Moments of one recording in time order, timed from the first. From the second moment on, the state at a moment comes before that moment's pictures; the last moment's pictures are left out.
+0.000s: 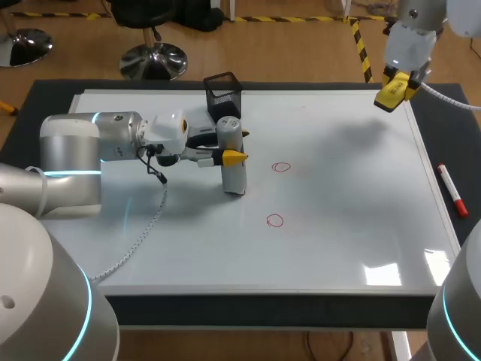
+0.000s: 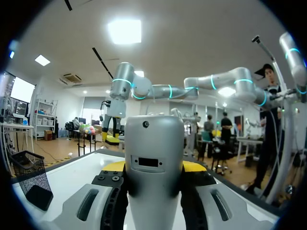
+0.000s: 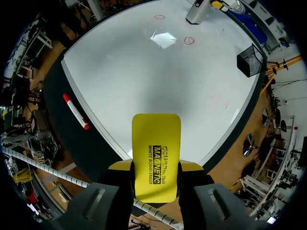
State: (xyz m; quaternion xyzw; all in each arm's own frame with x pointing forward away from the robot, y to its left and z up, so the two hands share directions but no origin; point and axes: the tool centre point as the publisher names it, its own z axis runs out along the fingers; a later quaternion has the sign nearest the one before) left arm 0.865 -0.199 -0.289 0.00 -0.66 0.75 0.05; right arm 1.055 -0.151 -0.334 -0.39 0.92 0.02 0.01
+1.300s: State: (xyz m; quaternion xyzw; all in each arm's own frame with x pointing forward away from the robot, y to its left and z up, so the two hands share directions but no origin) left arm 0.911 -0.171 -0.251 0.02 -0.66 0.75 -0.03; right arm 1.055 -0.151 -0.334 -0.39 0.92 0.02 0.01
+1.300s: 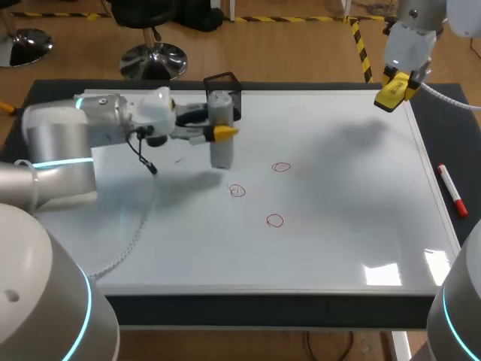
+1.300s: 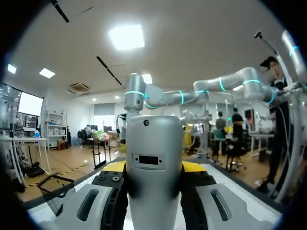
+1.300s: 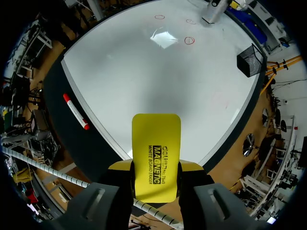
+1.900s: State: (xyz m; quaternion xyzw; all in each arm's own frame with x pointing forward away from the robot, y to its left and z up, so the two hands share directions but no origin) left arm 0.999 -0.046 -0.221 0.12 -0.67 0.71 -0.17; right arm 1.055 -0.151 -0.334 -0.39 0.92 0.02 0.01
